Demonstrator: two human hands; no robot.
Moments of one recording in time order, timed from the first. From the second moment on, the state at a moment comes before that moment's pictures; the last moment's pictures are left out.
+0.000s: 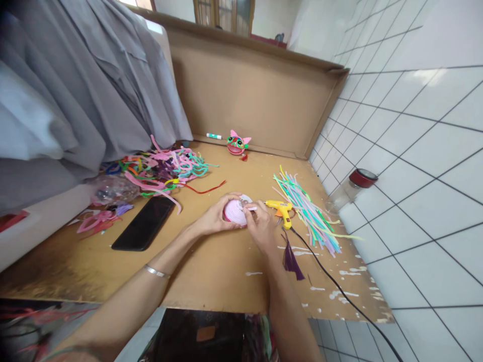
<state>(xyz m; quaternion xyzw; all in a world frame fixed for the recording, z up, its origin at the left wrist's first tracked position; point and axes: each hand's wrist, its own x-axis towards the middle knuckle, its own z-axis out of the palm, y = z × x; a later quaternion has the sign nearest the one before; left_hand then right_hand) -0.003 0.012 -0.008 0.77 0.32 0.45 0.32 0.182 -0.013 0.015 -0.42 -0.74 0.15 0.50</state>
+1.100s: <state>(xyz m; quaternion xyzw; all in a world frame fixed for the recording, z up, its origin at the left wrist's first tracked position) -0.004 0.009 -0.005 0.76 0.31 0.45 0.34 0.182 -0.011 0.013 -0.41 -0.76 0.14 0.49</state>
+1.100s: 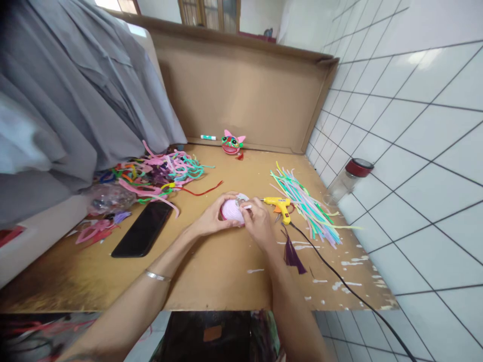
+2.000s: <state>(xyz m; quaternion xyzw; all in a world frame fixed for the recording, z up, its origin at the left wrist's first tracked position) 0.011 0.004 -0.005 0.67 0.37 0.54 0.36 0.177 -0.014 0.011 -0.39 -0.77 0.14 0.49</state>
